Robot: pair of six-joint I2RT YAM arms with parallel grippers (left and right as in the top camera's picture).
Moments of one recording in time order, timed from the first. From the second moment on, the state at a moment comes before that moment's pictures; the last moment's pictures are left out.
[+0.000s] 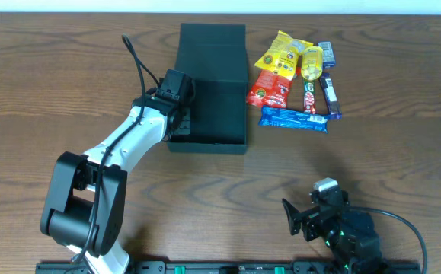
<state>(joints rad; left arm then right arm) -0.35 1.82 1.16 -0.60 -0.13 -0.34 0.38 0.01 0.17 -0.72 -0.06 0.09</state>
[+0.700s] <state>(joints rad) -0.35 1.81 1.22 -0.72 -0.05 -0.38 0.38 0.01 0.17 -0.72 -0.06 0.09</state>
